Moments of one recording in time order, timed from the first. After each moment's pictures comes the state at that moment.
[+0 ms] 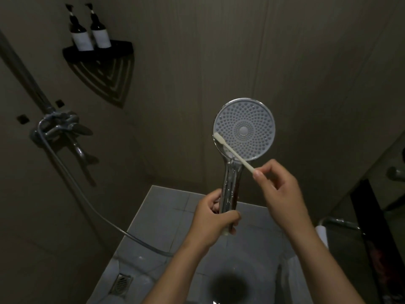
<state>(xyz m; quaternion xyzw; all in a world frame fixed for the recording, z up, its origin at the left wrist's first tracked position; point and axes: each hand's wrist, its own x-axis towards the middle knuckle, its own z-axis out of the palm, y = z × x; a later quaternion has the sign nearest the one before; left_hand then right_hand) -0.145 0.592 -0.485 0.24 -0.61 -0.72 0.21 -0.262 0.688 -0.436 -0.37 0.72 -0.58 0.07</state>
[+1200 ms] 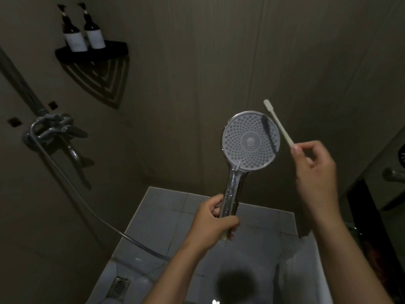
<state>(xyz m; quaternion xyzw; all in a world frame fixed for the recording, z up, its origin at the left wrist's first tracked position) -0.151 0.588 -0.492 0.25 -0.62 -0.72 0.15 -0.300 0.698 -0.407 -0.25 0.72 -0.65 -0.02</state>
